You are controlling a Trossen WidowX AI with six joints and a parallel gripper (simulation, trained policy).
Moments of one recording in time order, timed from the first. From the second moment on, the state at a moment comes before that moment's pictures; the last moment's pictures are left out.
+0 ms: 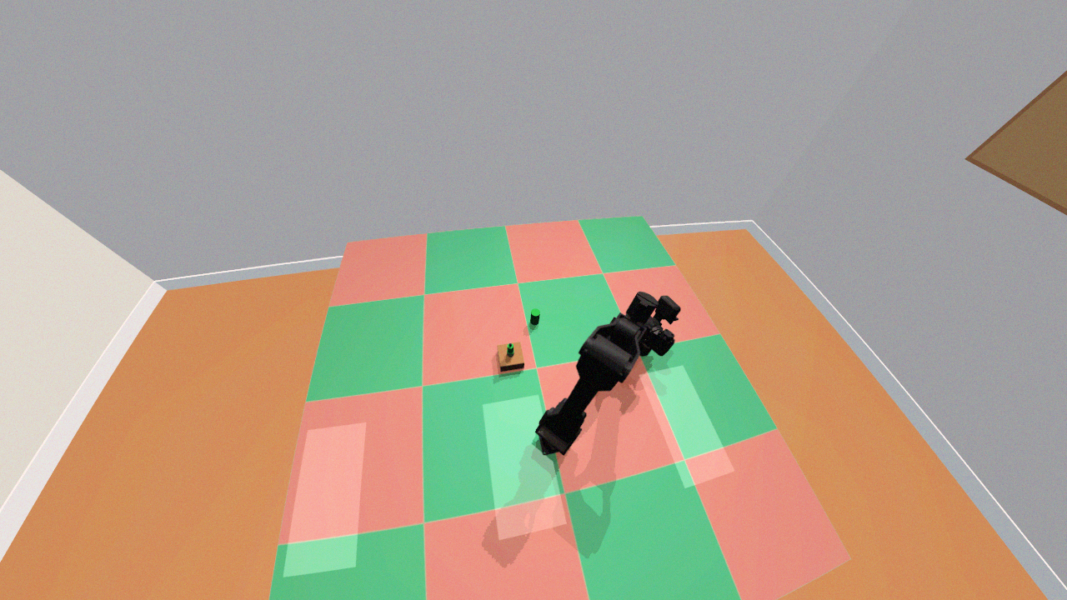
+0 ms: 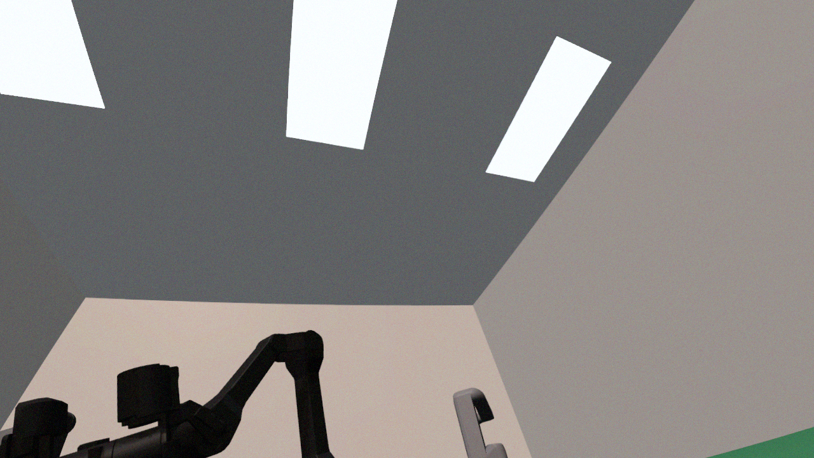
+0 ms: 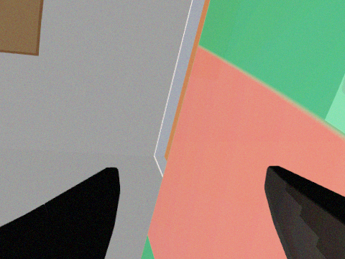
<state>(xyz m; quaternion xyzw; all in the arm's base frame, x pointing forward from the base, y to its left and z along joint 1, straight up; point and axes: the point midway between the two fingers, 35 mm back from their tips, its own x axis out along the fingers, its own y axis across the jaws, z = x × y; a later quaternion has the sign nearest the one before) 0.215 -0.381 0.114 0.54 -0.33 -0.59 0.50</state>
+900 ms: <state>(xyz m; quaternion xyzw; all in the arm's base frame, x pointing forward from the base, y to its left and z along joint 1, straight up) 0.292 -0.371 0.137 0.63 -0.27 -0.57 0.45</state>
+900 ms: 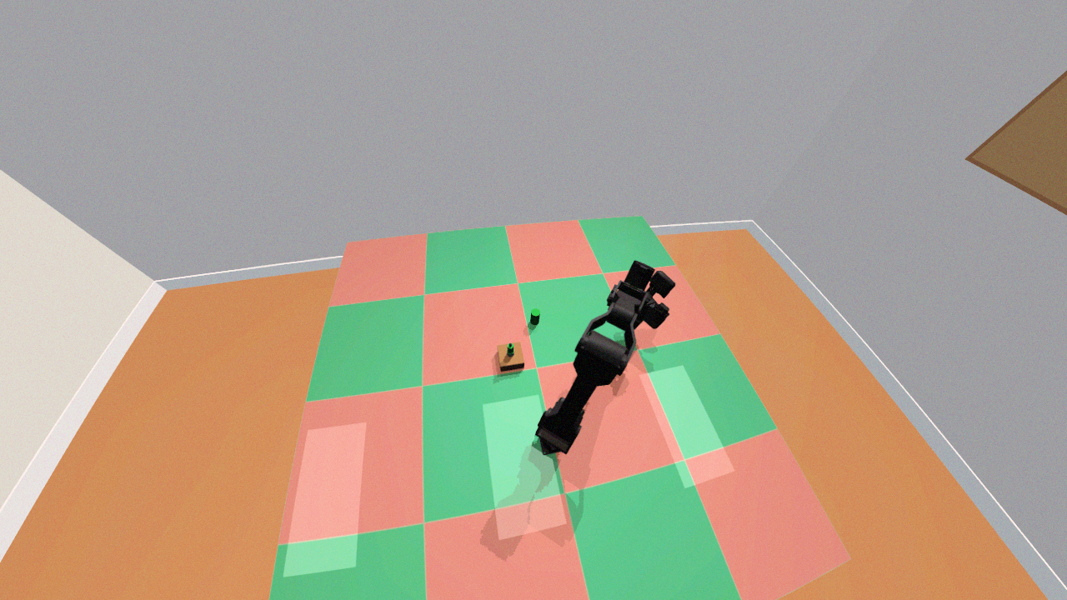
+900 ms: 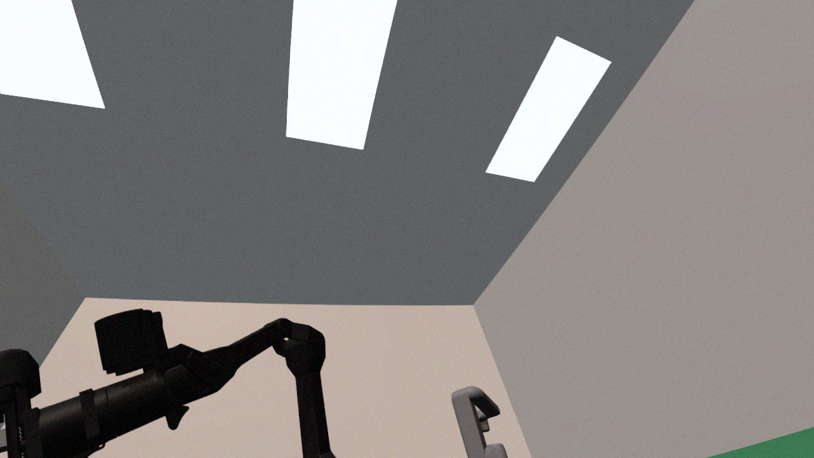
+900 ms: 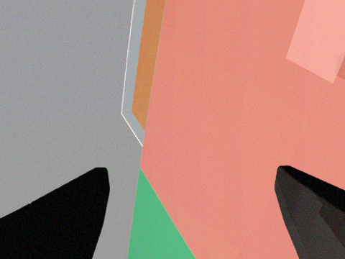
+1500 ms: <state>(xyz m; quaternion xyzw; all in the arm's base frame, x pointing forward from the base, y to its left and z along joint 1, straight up) 0.336 -0.341 0.149 0.68 -0.23 -0.56 0.41</state>
